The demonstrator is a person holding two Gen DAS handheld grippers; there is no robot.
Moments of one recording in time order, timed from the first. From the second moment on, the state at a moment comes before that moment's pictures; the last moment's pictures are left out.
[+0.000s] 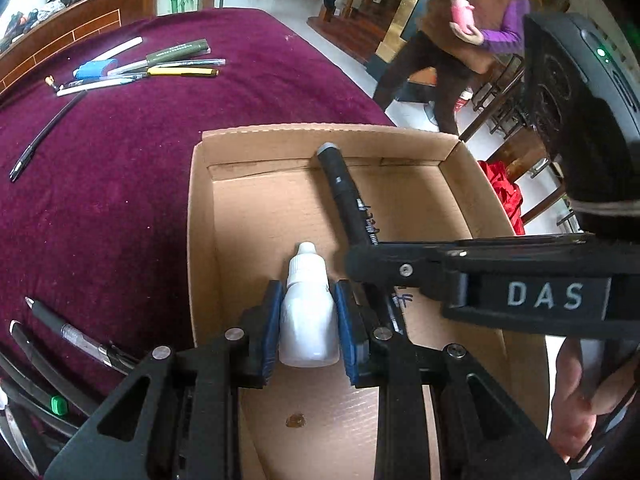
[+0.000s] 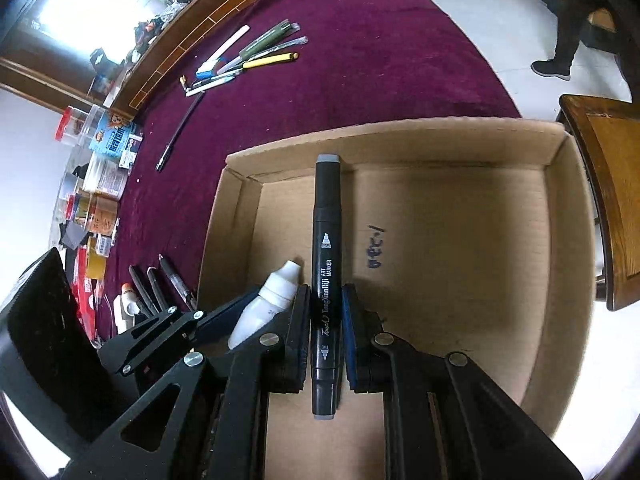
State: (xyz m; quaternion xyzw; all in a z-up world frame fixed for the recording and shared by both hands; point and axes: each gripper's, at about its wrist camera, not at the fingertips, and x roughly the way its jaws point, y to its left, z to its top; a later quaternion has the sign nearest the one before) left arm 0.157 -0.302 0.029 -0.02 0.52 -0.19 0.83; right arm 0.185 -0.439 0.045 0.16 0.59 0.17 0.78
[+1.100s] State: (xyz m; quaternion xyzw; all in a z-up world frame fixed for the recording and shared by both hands) left arm 0.059 -0.204 0.088 -0.05 0.50 -0.20 0.84; right arm 0.074 -0.360 0.102 0.19 0.54 0.21 0.79
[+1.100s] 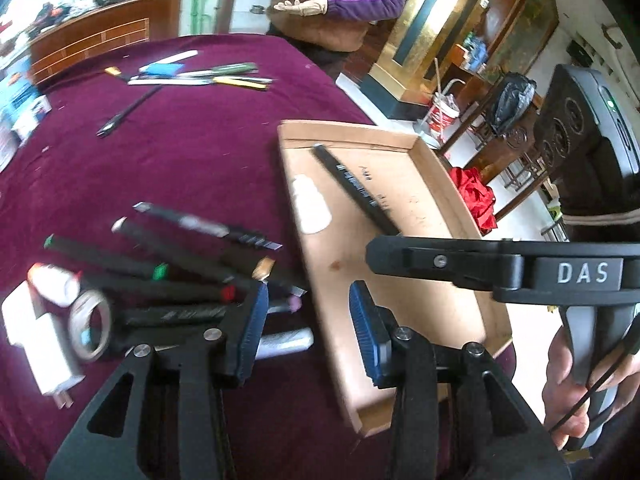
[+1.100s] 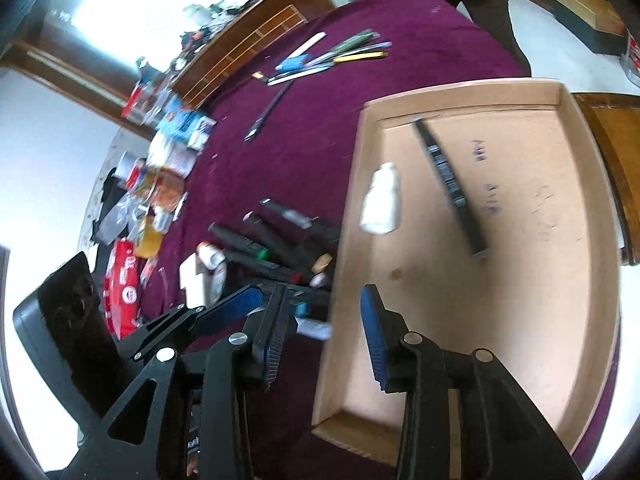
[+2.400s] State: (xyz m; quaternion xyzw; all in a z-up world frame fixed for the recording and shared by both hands) left arm 0.070 -0.040 0.006 -0.07 0.56 0.10 0.82; right arm 0.037 -0.330 0.092 0.14 0.55 0.23 0.79
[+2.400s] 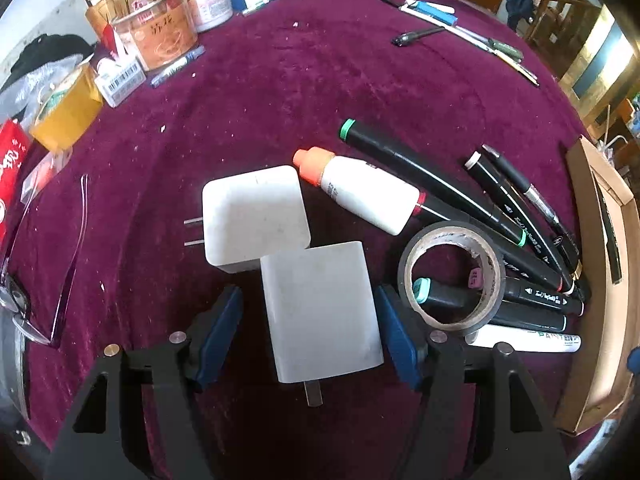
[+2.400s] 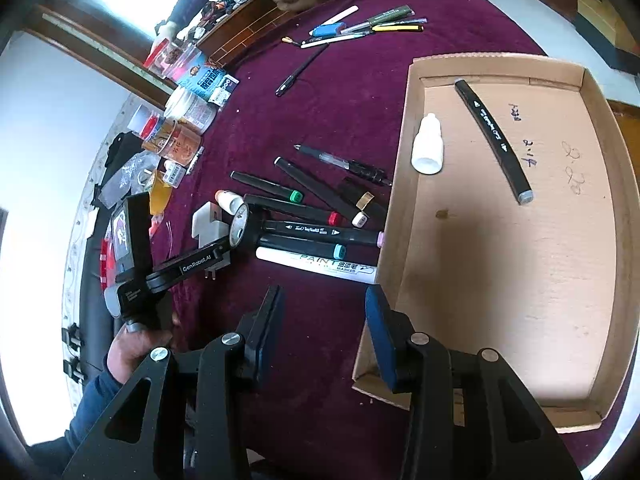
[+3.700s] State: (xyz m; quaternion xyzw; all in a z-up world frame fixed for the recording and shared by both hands) left arm -0.029 -0.016 0.012 0.00 0.62 0.02 0.79; right arm 0.076 -0.218 0.038 -0.23 0.61 0.29 0.70
